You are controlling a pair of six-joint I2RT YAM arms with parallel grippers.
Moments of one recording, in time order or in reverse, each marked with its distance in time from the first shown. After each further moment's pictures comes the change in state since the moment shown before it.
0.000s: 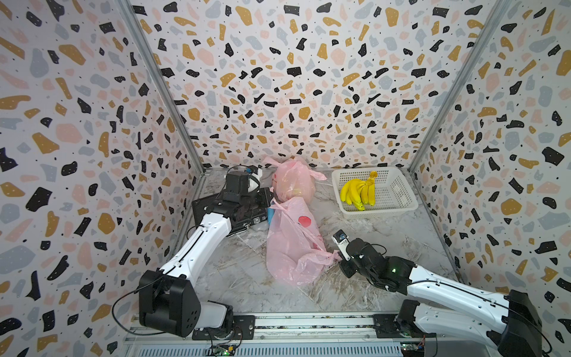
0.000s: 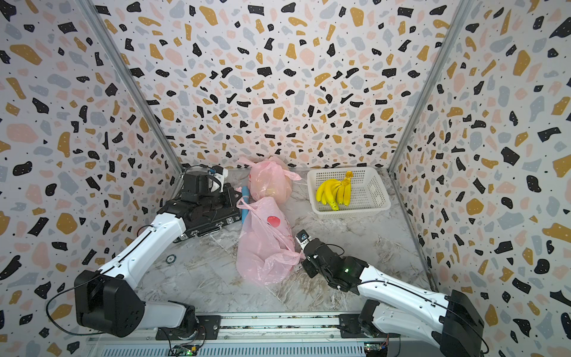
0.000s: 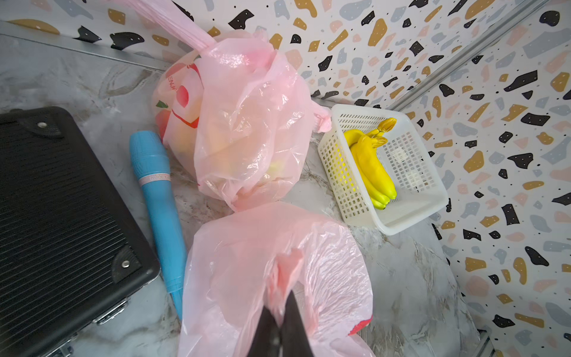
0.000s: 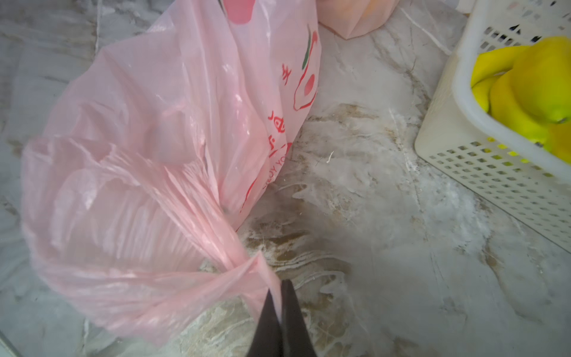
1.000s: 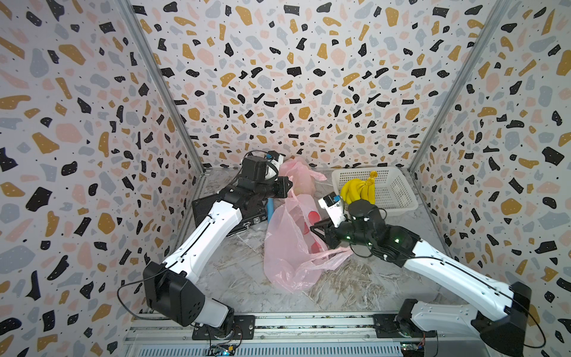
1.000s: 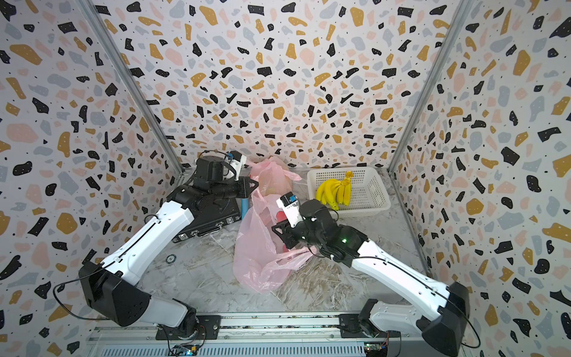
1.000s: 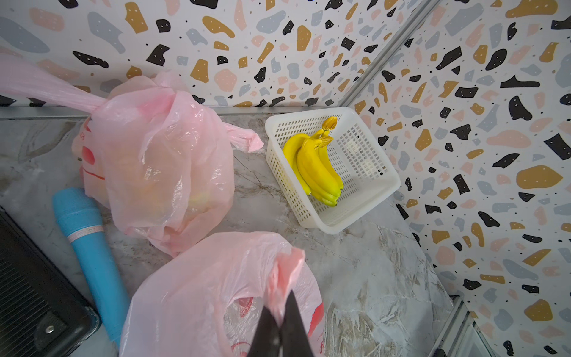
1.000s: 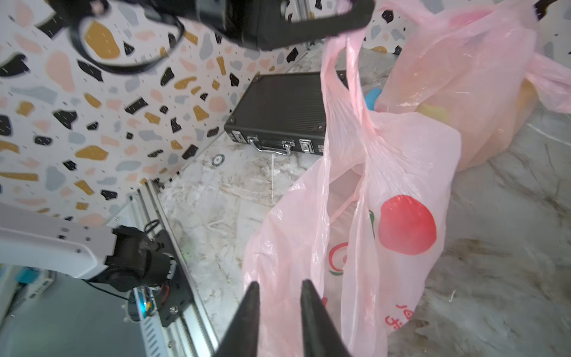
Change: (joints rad) left arm -0.165 0.079 0.287 -0.143 -0.048 0.035; right arm -0.076 0.245 0.486 0.013 -0.485 0.158
